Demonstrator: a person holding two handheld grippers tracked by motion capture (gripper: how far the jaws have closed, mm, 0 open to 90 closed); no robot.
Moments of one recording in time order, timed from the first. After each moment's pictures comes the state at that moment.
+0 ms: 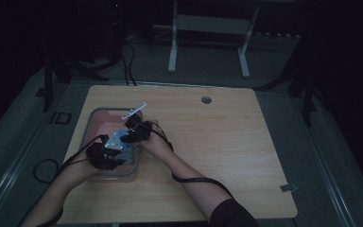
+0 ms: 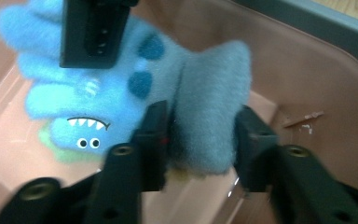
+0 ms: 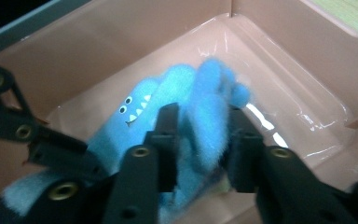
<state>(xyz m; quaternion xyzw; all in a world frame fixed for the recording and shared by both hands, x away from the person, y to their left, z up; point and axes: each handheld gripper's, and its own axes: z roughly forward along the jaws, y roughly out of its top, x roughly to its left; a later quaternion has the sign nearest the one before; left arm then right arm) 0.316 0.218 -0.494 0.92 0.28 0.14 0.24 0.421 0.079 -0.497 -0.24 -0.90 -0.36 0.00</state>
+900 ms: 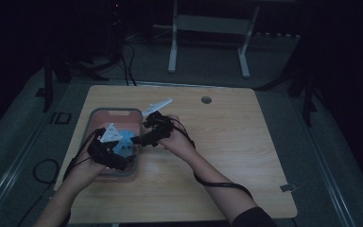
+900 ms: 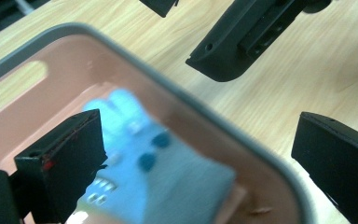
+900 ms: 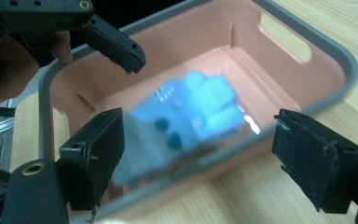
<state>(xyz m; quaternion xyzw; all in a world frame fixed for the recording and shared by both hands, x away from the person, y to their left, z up) 0.302 0.198 -0.456 0.85 0.33 0.18 0.35 0.403 0.010 -0.449 -0.20 -0.88 -0.42 0.00</state>
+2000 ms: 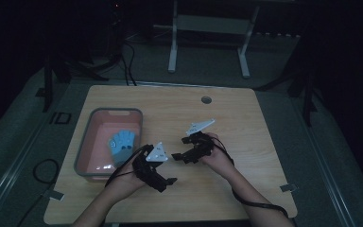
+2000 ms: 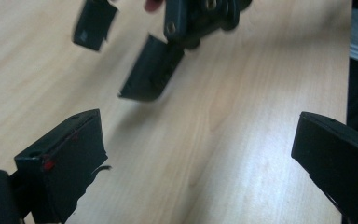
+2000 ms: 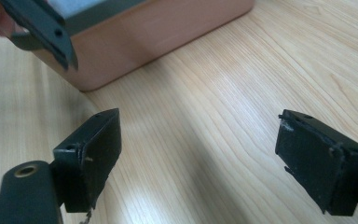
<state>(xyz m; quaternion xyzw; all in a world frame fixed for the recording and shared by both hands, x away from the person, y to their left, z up) 0.284 0.084 -0.480 0.89 0.21 0.09 0.39 0.385 -0.118 -0.500 -0.22 -0.89 -0.40 0.00</state>
